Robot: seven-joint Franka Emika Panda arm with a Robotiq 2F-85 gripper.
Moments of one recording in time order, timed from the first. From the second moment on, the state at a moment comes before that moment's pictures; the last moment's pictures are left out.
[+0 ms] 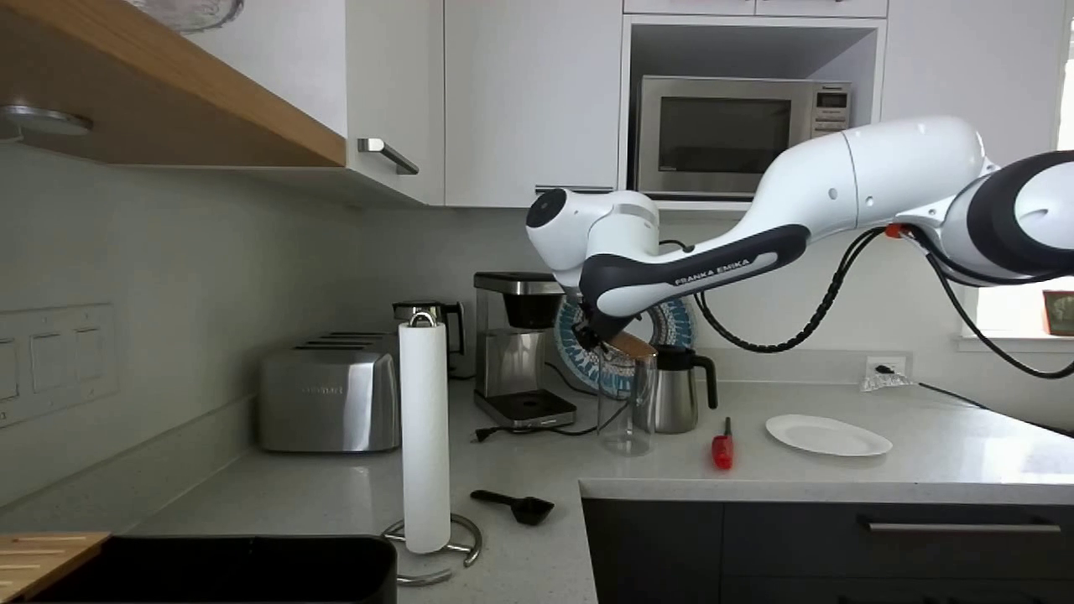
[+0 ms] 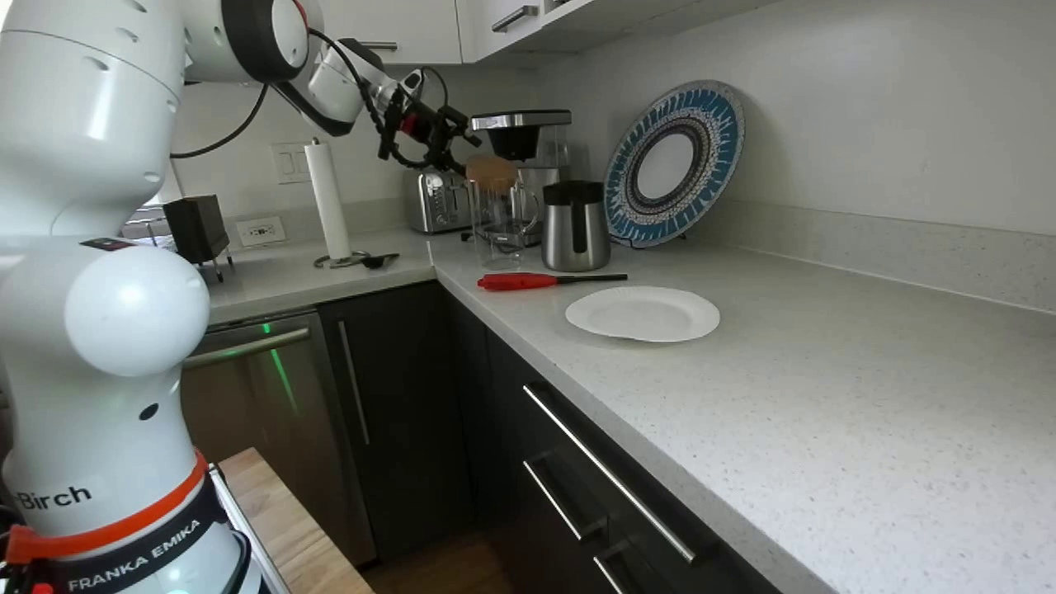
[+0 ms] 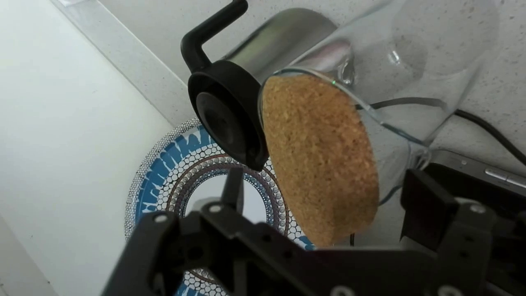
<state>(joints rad) 0.52 0.49 0.23 -1.26 -1.04 1.60 0.74</state>
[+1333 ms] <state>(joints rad) 0.48 0.49 0.23 -1.27 -1.04 1.71 0.63</state>
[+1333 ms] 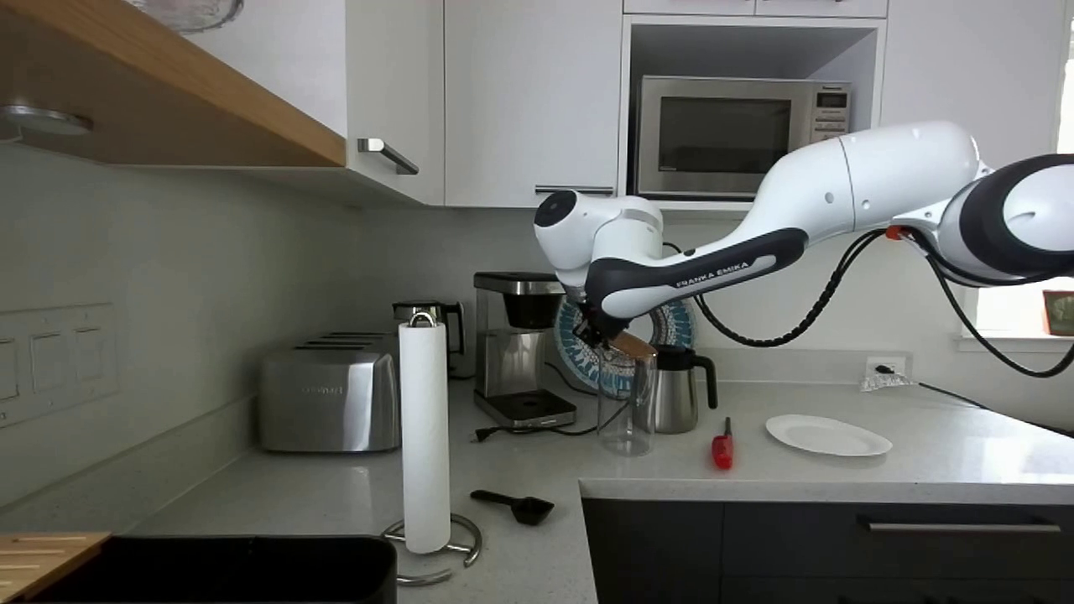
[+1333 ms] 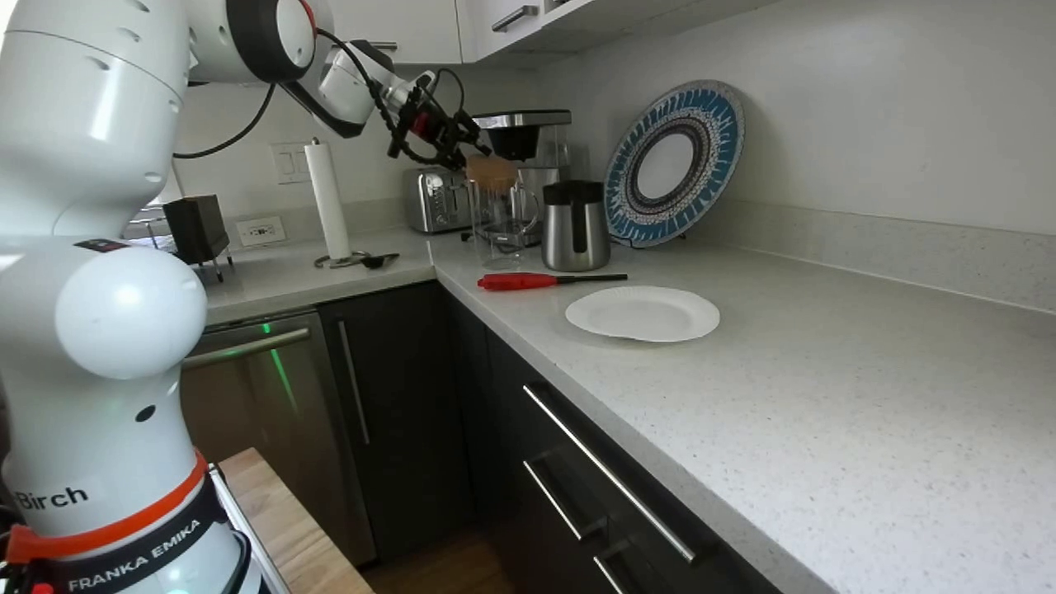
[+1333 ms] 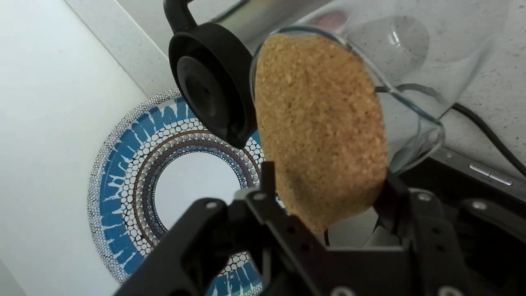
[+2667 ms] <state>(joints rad) 0.48 0.44 0.23 -1.26 -1.04 1.72 0.54</state>
